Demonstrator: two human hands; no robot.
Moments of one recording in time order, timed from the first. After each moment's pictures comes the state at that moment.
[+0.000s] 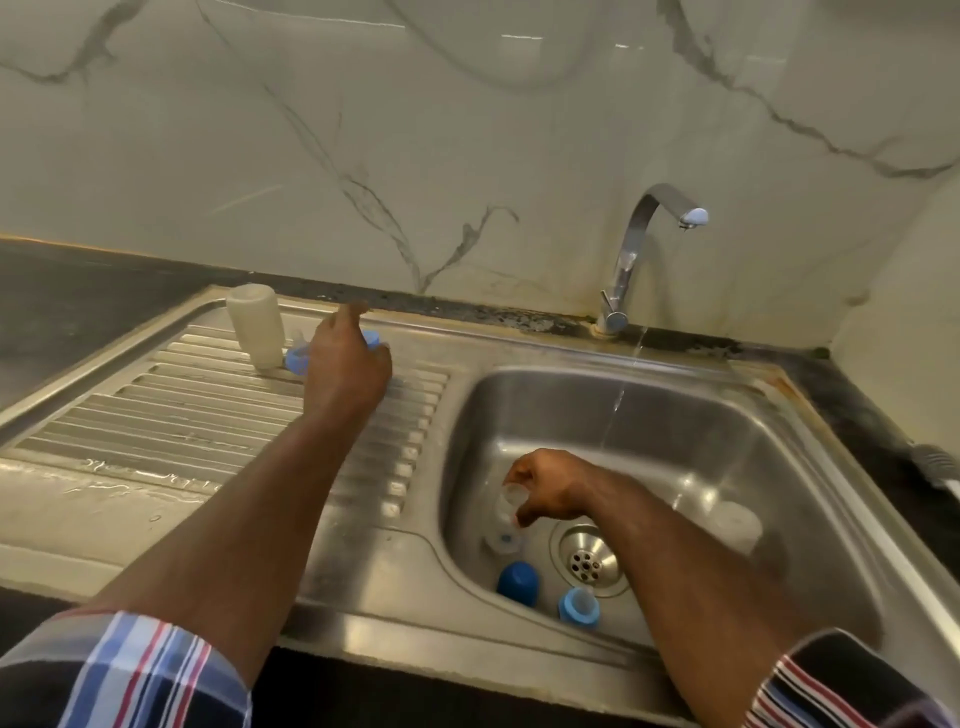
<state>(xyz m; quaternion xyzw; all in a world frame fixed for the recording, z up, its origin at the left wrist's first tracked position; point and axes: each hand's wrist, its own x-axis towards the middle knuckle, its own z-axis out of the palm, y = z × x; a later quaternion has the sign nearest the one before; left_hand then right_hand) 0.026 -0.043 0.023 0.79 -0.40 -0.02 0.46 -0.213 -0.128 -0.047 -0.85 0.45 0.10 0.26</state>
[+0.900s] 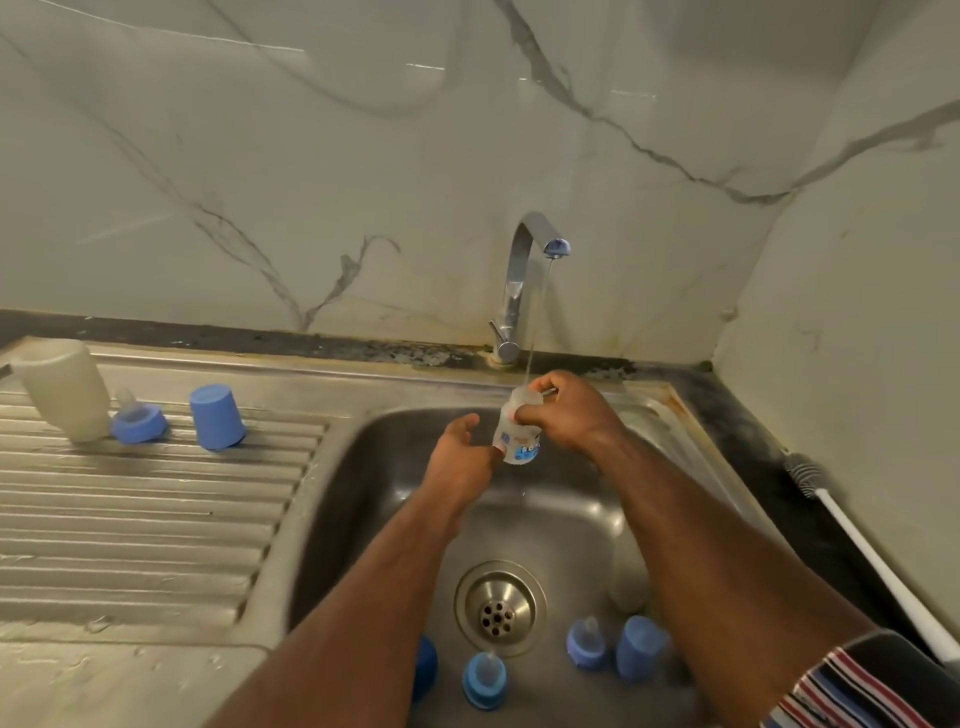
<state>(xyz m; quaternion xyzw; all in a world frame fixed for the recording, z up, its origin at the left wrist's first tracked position) -0.170 -0.144 -0.028 0.63 -0.37 -0.45 0.52 -0.299 -0.228 0.021 -0.72 0.57 -0.27 0.30</state>
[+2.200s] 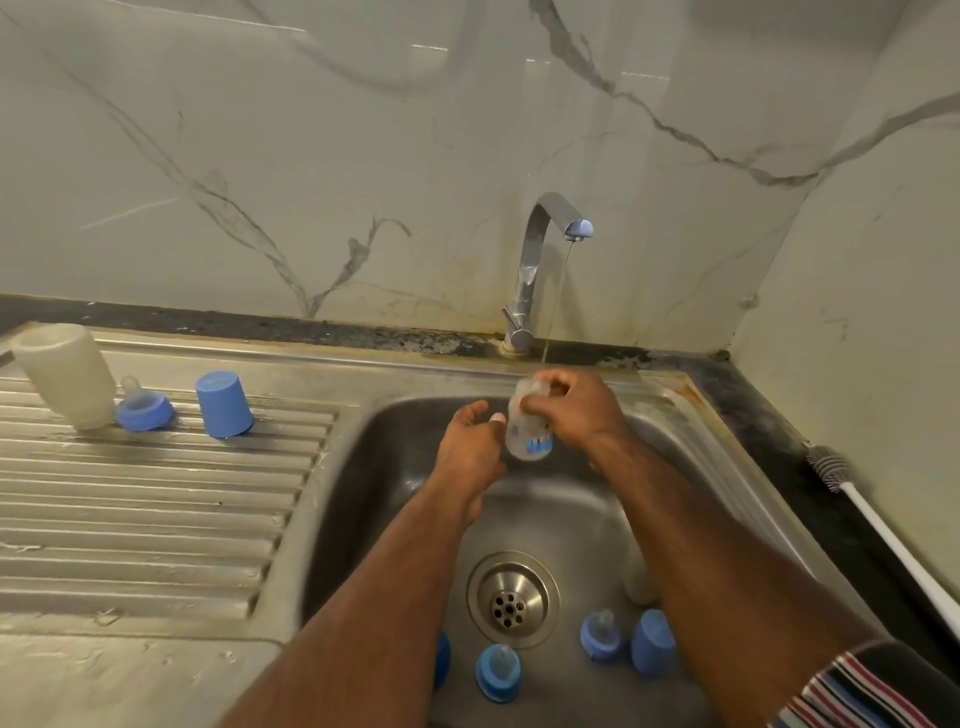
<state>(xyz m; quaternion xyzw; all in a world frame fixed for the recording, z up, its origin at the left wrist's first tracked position) -0.170 -0.155 -0.032 0.58 -0.27 -0.51 0.57 -0.286 -0.223 0.007 -0.67 0.55 -0.39 0.31</state>
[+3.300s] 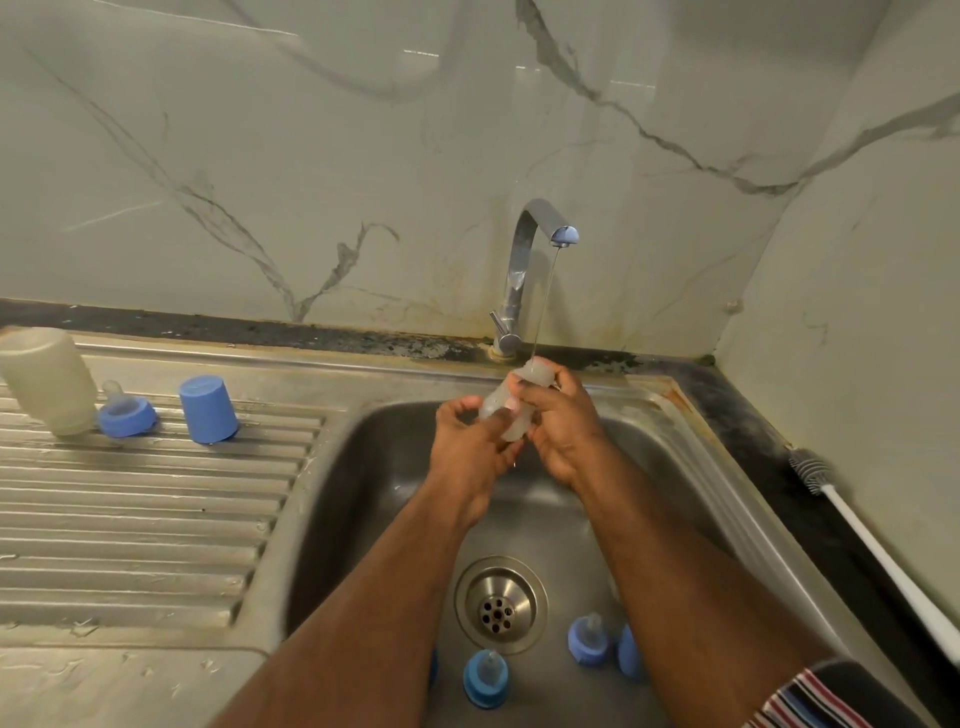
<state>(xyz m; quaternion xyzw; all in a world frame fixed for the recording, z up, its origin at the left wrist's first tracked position) -0.182 -0.148 -0.019 0.42 -0.22 -0.57 0.67 -0.274 -0.215 -0.002 -0.44 0.43 -0.49 0.62</state>
